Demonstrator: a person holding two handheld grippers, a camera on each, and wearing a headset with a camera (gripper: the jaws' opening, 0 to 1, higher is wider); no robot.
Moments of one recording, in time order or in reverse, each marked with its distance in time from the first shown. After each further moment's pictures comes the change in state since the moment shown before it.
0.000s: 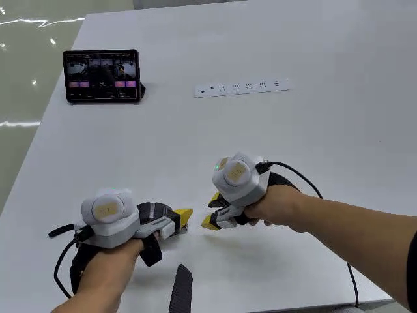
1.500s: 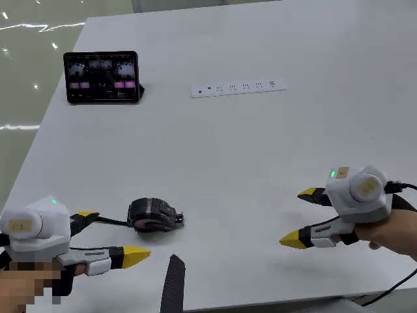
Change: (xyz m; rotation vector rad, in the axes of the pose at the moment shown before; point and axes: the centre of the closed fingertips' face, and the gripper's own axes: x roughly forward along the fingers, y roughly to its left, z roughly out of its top) left arm -0.075 0.028 -0.034 0.209 0.139 -0.275; right arm -0.129 -0.022 -0.119 0.128 -0.096 -0.166
